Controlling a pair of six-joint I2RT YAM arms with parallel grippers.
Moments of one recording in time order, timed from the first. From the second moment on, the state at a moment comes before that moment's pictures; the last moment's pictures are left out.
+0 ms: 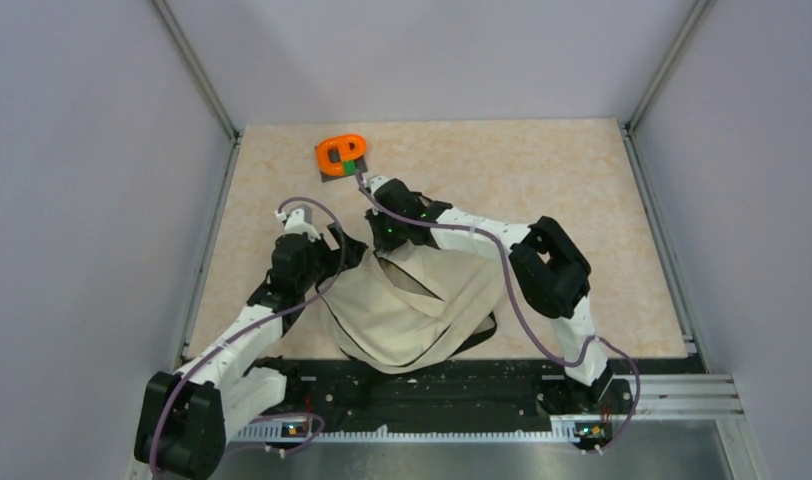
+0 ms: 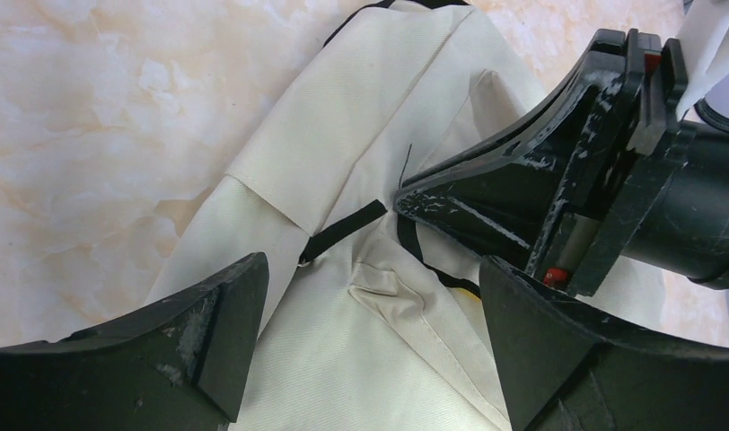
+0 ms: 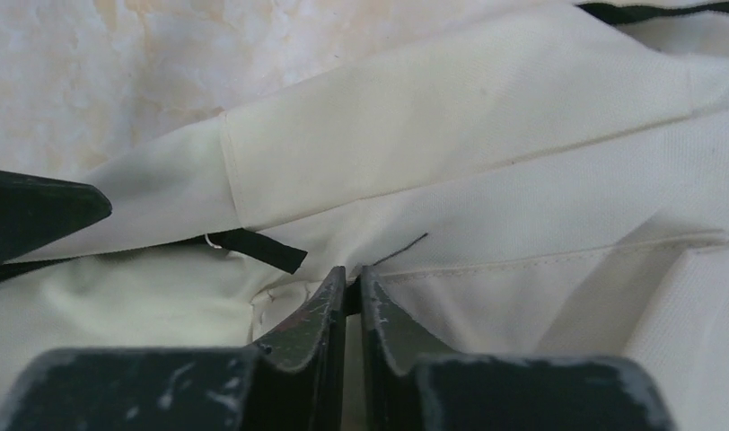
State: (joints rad) left arm -0.27 0.97 0.41 0.16 0.10 -0.62; right arm 0.88 2.10 1.61 -0.27 -0.05 0.25
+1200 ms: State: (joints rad) left arm -0.26 1.40 0.55 0.13 0.12 -0.47; right arm 0.89 1.77 1.15 0.04 -0.03 0.31
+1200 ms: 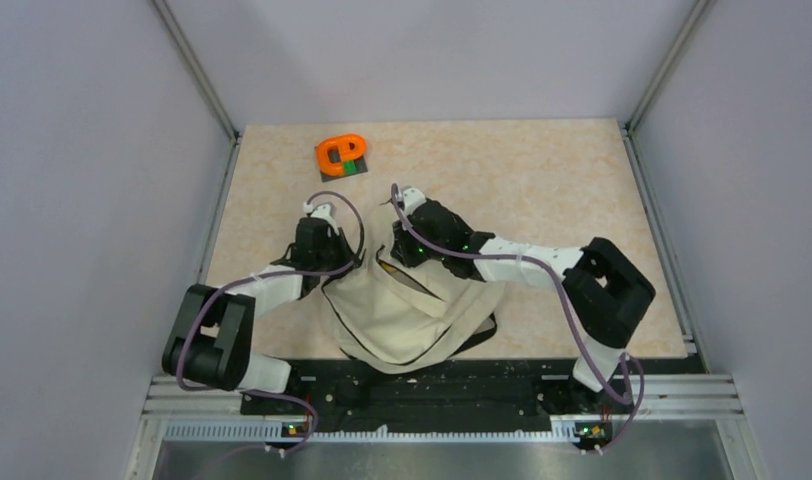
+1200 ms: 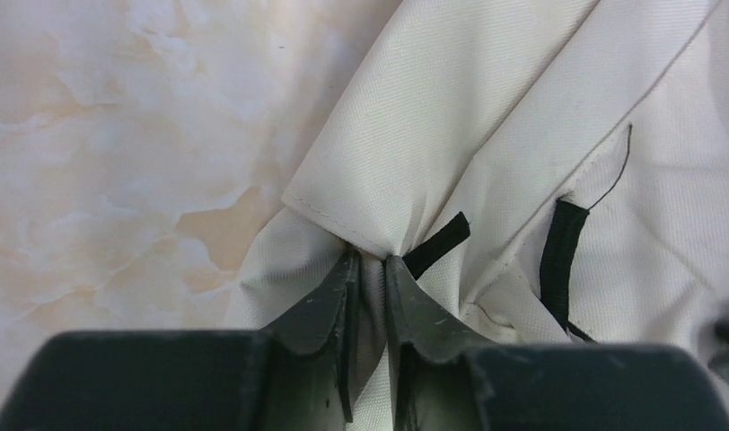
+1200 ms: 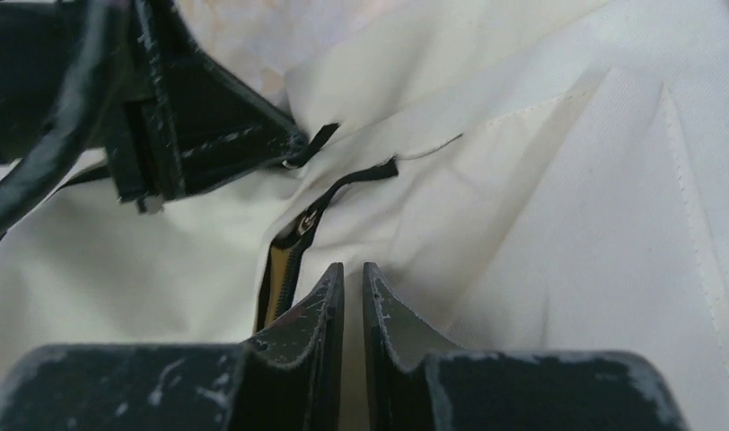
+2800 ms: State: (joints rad) left arm -0.55 1.54 0.83 0.16 0.28 -0.71; right arm 0.48 1.42 0.79 -0.03 0.14 0.34
